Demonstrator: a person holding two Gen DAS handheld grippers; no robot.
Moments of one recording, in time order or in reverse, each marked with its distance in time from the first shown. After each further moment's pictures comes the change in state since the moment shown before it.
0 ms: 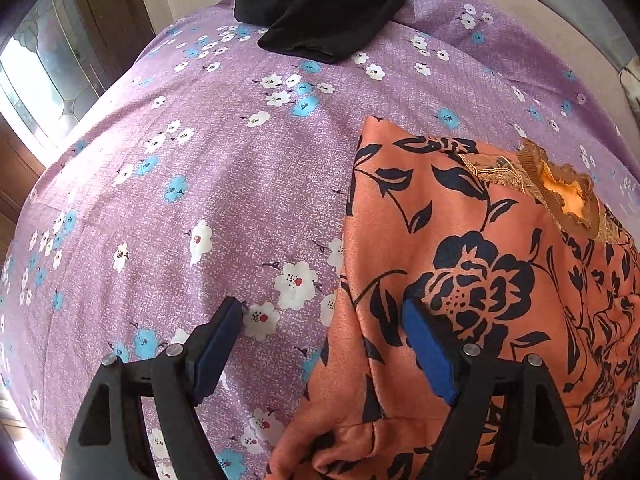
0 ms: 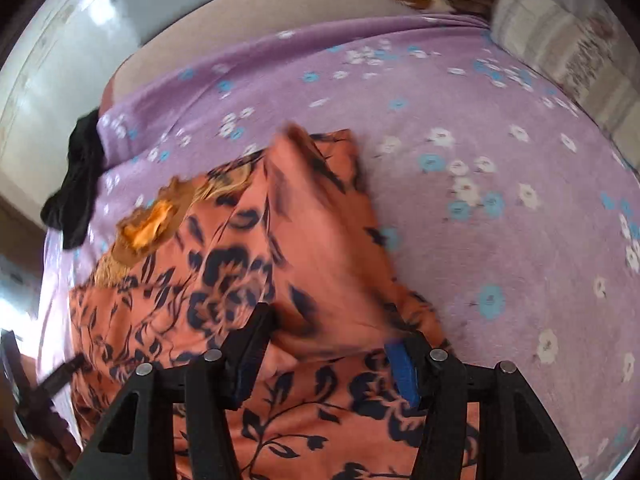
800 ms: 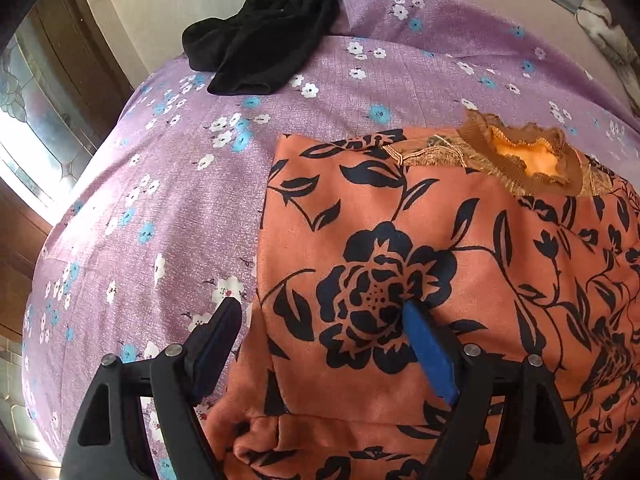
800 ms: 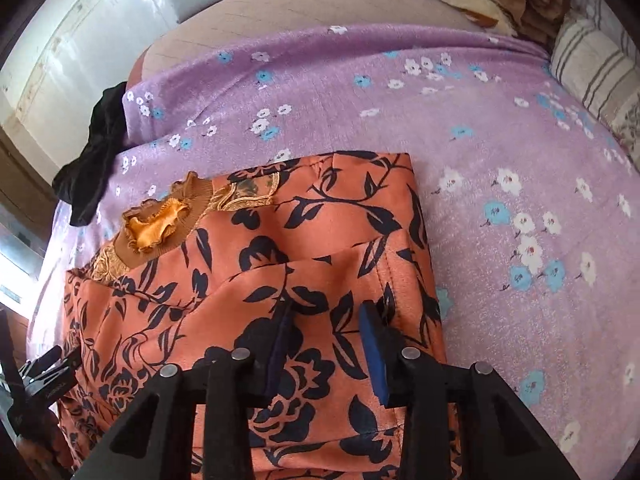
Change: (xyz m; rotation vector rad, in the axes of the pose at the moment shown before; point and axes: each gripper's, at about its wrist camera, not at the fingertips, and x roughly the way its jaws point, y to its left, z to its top) left arm -0.013 -0.062 -0.015 0.167 -0.088 0.077; right arm 0.037 0.046 0.016 -0.240 -0.021 0.075
